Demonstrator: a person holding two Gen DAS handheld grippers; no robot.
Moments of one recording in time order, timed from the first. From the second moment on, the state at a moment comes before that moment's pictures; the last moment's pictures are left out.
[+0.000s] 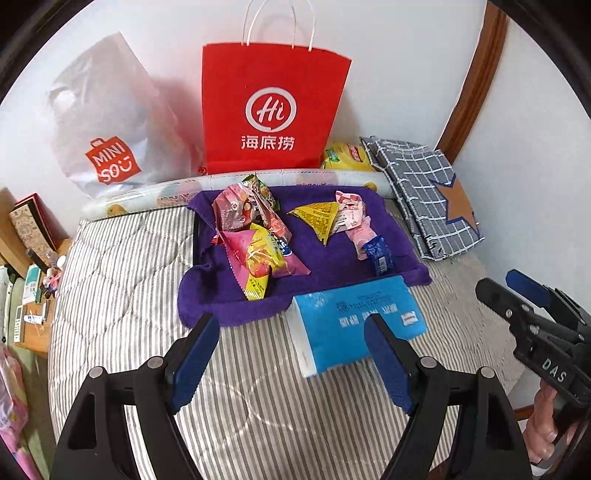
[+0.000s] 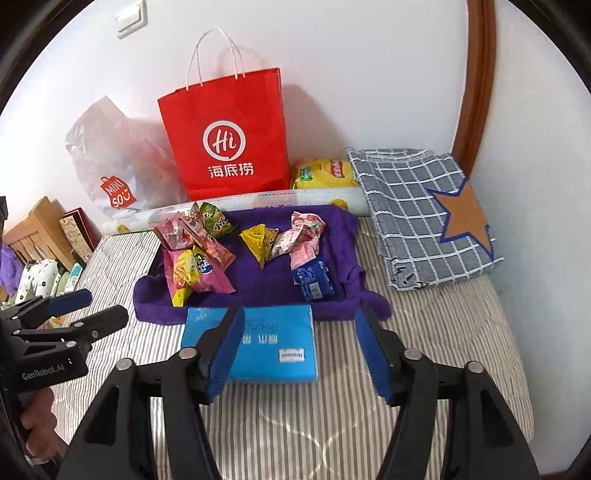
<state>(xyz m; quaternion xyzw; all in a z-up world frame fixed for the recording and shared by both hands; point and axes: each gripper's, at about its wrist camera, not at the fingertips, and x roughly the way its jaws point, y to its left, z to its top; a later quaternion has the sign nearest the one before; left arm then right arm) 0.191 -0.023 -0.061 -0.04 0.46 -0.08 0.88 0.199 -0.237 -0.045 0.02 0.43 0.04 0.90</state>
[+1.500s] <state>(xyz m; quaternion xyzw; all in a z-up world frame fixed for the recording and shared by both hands) 0.008 -0.064 0.001 -0.01 0.31 -0.03 0.95 0.004 -0.287 0.007 0.04 0.32 0.02 0.95</state>
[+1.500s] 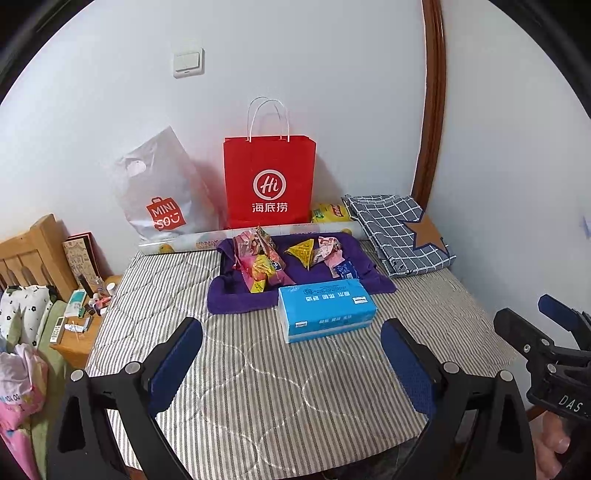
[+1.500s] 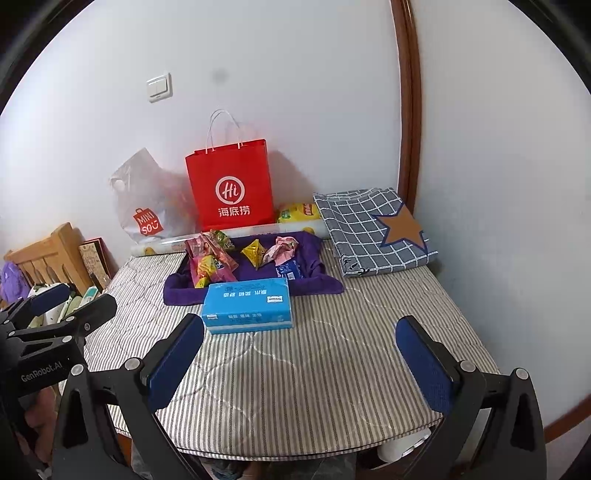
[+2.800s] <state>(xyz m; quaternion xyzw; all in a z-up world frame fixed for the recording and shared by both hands) 0.000 -0.064 0.005 -0.01 0.31 -0.03 0.95 -0.003 -0.287 0.012 0.04 0.31 0.03 0.95</state>
